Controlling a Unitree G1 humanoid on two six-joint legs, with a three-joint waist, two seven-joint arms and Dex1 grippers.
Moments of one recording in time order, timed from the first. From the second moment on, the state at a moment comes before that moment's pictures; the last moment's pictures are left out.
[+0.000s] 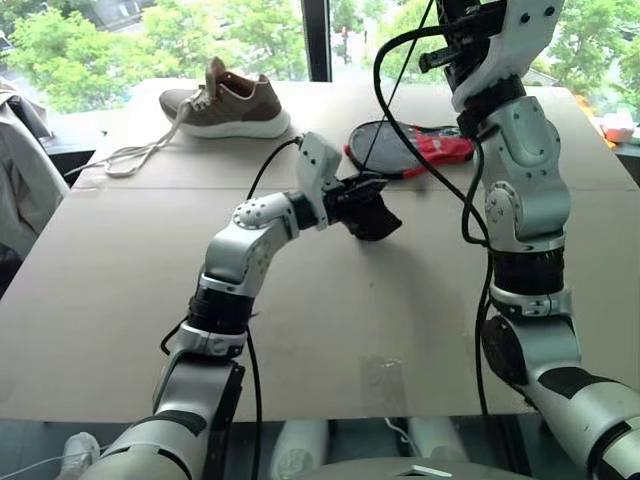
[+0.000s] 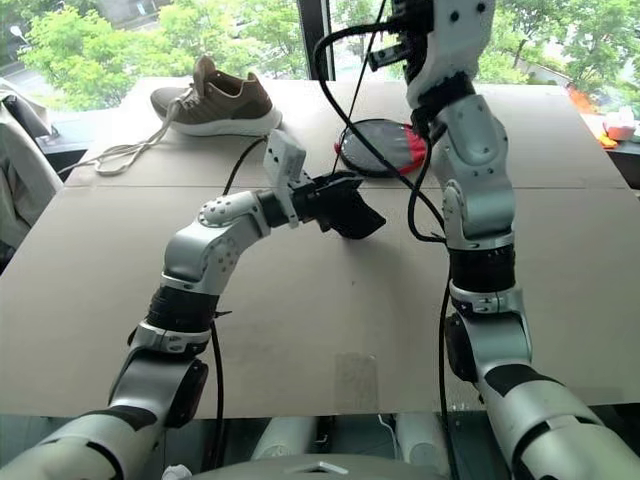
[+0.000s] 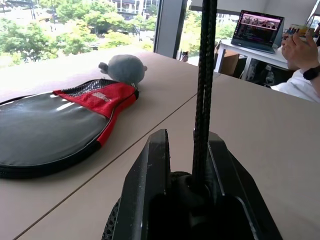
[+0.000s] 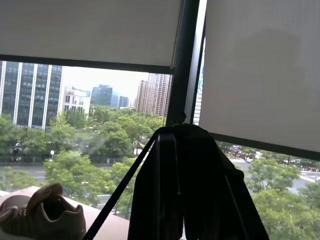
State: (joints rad) left arm -0.70 0.33 -0.10 0.07 -0.43 0.51 -0.72; right arm -0.97 -0.10 -0.13 0.00 0.20 0.24 0.11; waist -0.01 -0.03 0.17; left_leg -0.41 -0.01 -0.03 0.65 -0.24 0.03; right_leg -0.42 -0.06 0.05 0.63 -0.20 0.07
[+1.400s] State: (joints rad) left arm -0.40 0.81 -0.13 0.06 -0.19 0.34 -1.06; right arm -0.59 -0.47 -0.05 -0.25 0.30 0.51 0.40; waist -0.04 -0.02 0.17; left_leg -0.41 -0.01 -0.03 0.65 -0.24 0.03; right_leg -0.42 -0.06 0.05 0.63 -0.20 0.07
